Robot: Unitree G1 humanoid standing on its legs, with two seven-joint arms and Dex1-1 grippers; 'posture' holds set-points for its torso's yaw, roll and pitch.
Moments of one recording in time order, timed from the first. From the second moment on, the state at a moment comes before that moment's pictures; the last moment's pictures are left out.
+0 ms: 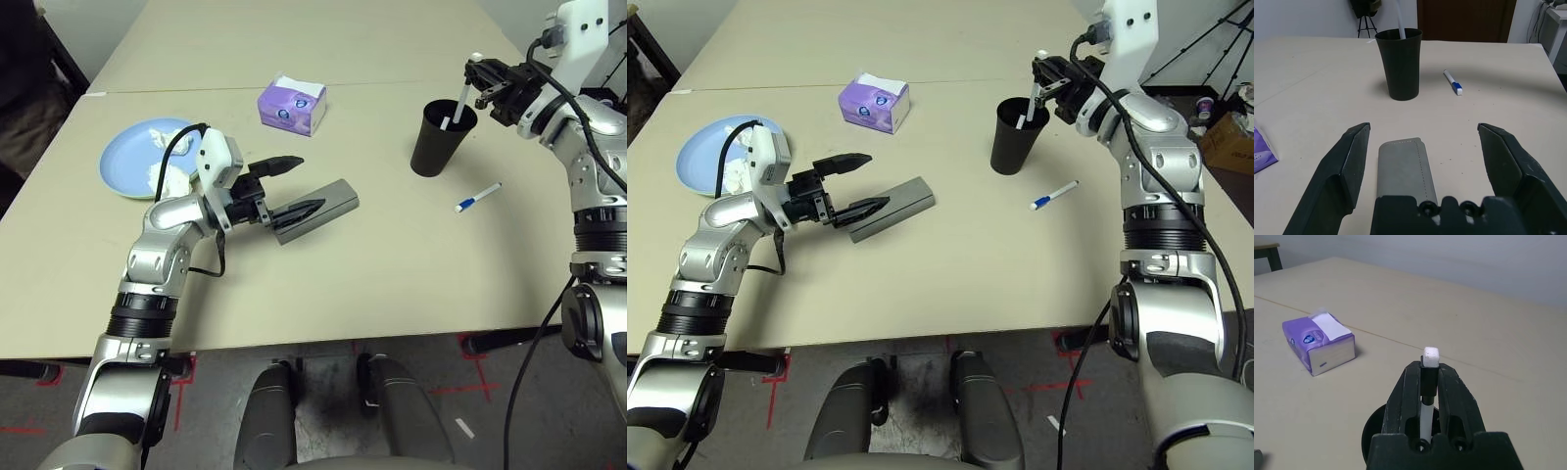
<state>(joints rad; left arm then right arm) -0.56 0.49 0.00 0.13 -0.39 0.16 -1.06 -0.94 -0.54 -0.17 0.39 0.23 0.39 0.56</state>
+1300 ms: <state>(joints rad) -0.53 0.52 0.00 0.11 -0.39 0.15 -1.09 -0.96 -0.83 0.39 0.36 -0.01 0.16 1.34</state>
